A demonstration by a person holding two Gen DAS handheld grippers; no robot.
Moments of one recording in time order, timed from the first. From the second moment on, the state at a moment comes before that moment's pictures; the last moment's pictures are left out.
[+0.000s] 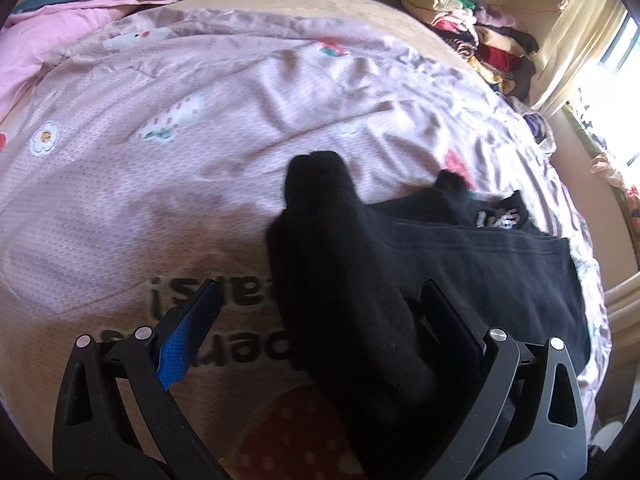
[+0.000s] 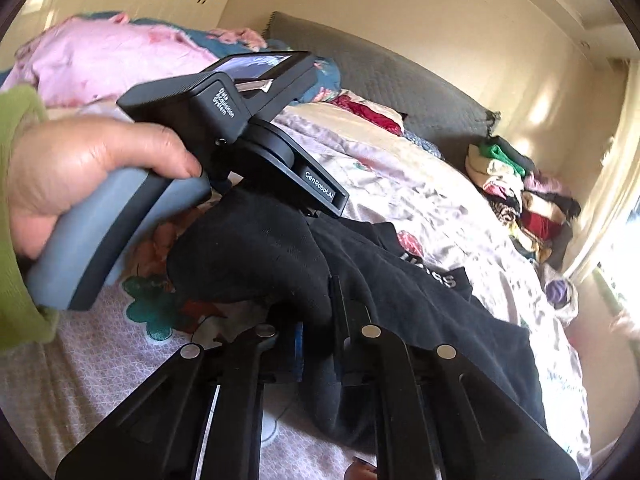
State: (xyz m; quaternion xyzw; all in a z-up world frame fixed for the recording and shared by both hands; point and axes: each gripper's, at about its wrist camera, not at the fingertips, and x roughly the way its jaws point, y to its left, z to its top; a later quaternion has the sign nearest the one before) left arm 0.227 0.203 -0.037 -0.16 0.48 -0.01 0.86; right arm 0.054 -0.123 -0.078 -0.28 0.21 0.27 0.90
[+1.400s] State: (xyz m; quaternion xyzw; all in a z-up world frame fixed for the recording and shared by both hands) left arm 0.231 0.019 0.052 -0.10 0.40 -0.13 0.90; right arm 0.051 -0.284 -0.045 -0.06 0.23 0.19 0.95
